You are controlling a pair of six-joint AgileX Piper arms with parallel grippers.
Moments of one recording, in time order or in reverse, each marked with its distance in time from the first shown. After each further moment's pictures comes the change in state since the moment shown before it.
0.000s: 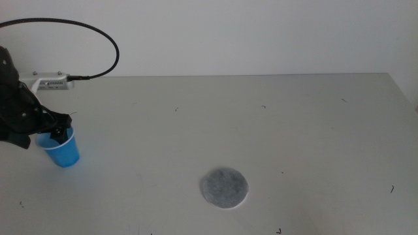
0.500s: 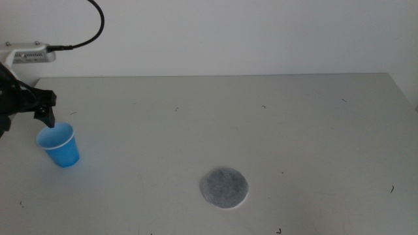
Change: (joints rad) left arm 0.000 -0.200 0.005 0.006 0.102 -0.065; right arm 0.000 0.000 0.000 0.000 0.000 0.000
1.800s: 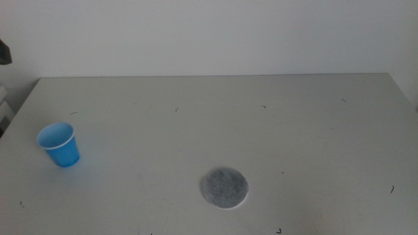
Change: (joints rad) left arm -0.152 -0.627 0.102 0.084 0.022 -0.244; right arm 0.000 0.000 0.000 0.000 0.000 0.000
